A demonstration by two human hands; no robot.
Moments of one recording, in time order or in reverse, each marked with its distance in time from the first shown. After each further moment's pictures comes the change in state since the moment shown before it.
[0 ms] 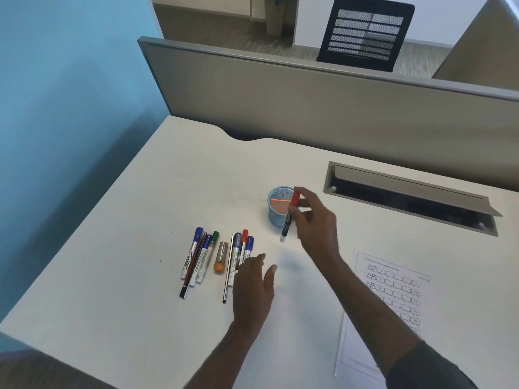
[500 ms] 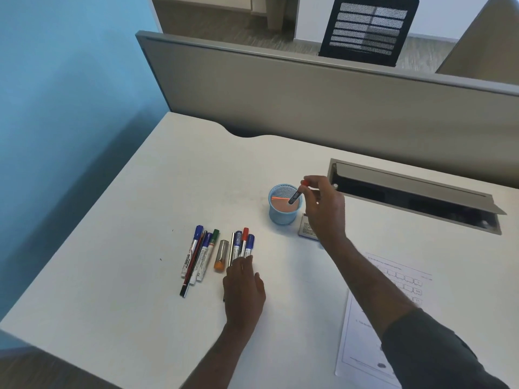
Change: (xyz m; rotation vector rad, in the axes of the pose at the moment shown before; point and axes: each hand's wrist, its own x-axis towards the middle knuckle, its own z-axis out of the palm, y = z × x) left_hand -0.003 -0.013 -0.007 0.271 -0.154 -0.099; right_hand 0.041 0.016 -0.006 -0.088 0.083 -0.132
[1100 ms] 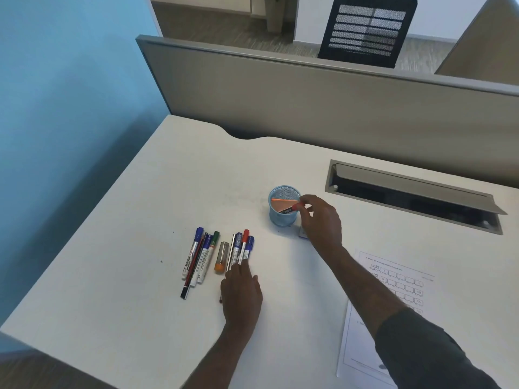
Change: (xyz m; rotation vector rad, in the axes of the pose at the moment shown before) left_hand 0.001 -0.004 0.002 0.117 -0.067 -0.050; right_hand -0.016 0.033 0.014 -0.306 -0.119 0.129
